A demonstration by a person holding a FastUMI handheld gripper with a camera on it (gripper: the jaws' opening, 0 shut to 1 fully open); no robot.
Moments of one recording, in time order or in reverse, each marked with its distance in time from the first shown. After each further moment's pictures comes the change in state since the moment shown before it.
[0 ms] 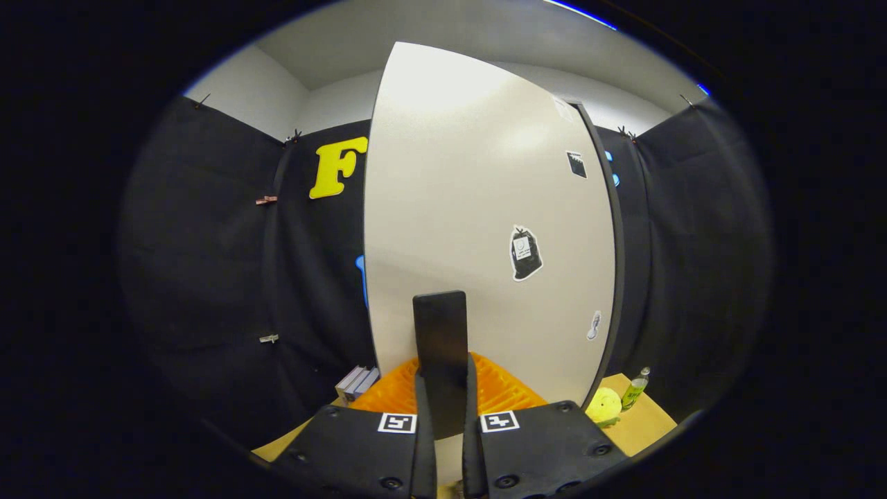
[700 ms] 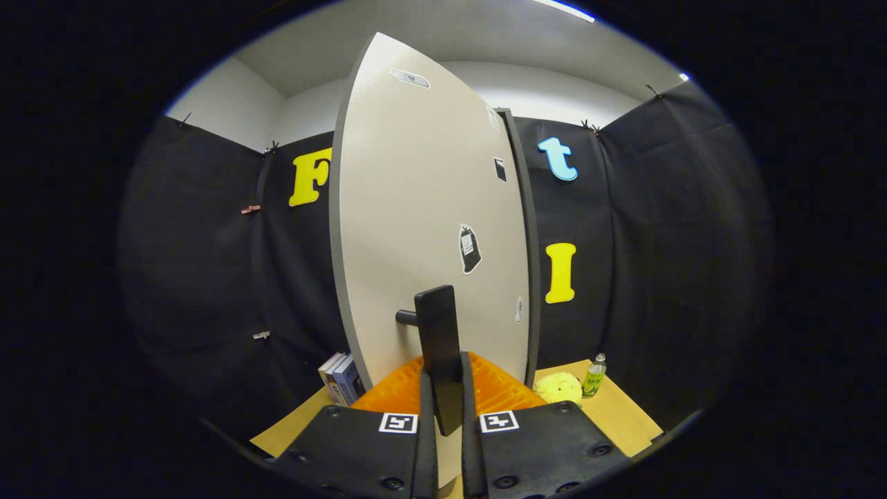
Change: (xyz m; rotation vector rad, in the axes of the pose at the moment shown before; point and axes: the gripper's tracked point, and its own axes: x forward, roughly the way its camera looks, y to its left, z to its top) arm -0.077 -0.093 0.007 0.035 0.018 -0.089
